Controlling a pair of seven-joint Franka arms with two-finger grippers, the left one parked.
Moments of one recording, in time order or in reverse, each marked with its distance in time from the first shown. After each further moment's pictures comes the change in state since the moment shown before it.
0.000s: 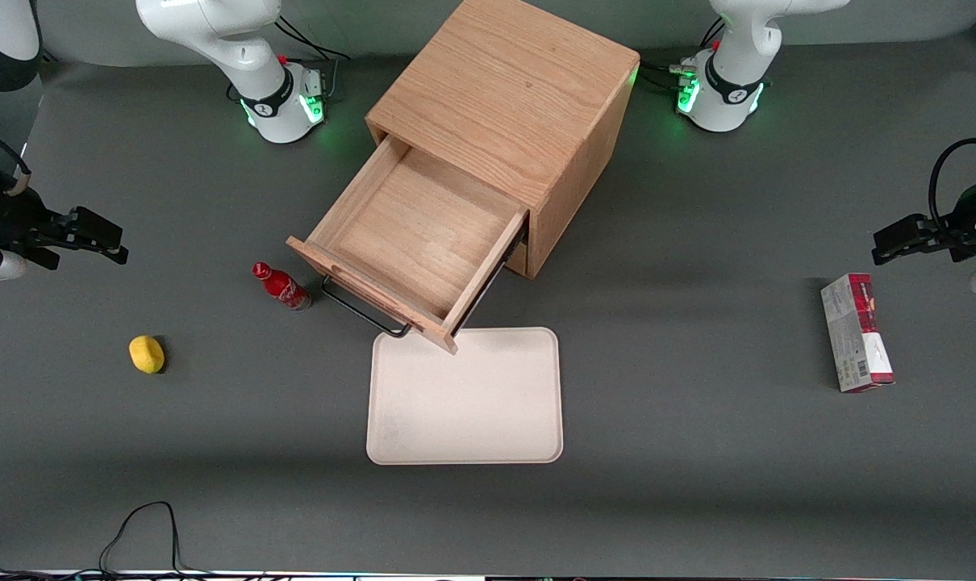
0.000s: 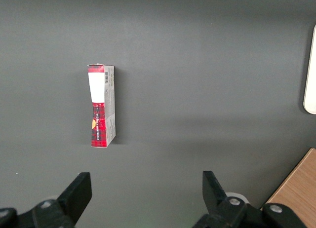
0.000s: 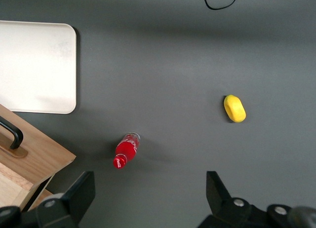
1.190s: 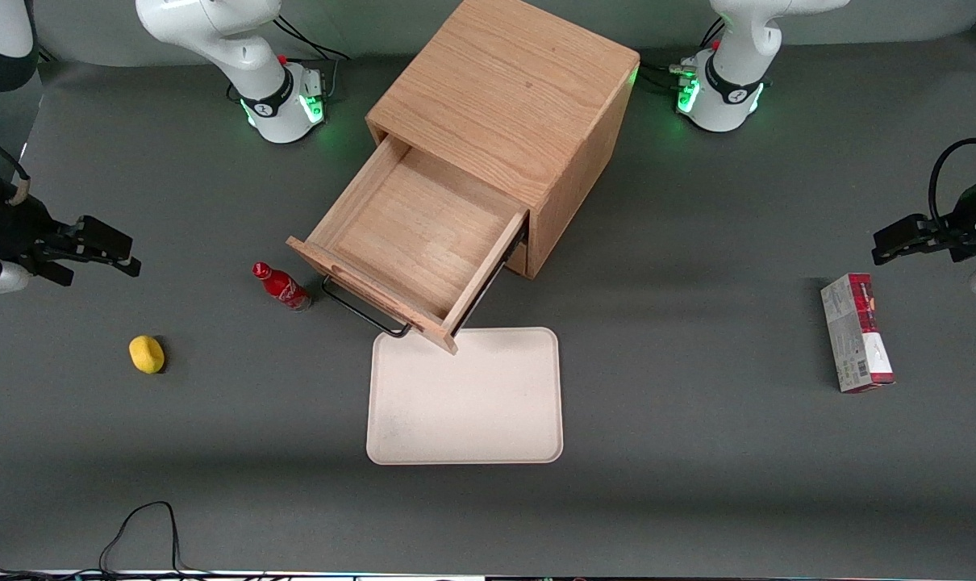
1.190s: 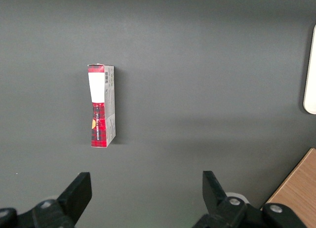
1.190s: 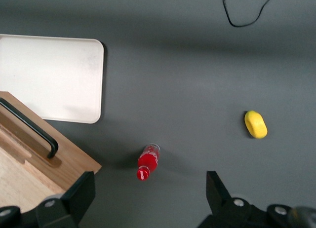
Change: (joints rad) arm 0.055 0.039 -0.038 0.070 0.079 -0.004 -0.011
